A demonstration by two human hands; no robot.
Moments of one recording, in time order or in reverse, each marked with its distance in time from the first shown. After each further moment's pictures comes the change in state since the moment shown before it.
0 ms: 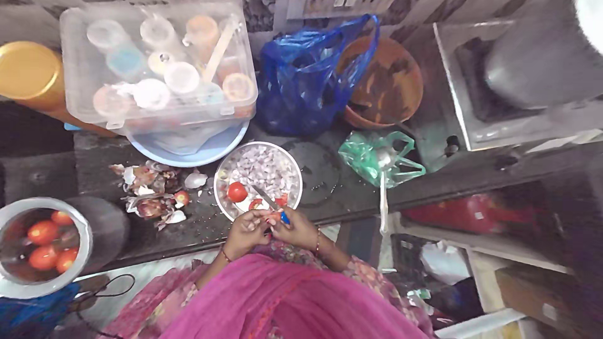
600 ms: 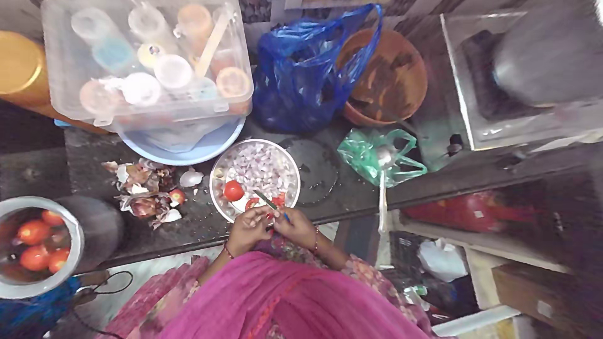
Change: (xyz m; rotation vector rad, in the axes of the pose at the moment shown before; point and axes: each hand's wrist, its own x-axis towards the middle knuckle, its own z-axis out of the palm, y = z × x) left_hand 0.008 -0.008 0.011 0.071 0.078 -0.041; right_hand 0.002 0.010 -0.003 0.020 0.017 -0.015
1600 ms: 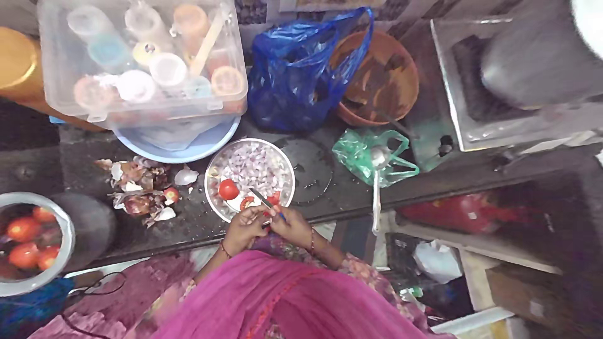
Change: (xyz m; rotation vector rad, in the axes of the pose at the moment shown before) left_hand 0.000 0.001 0.004 -0.067 -0.009 -0.119; right_hand -0.005 -0.005 -0.006 0.022 -0.038 0.059
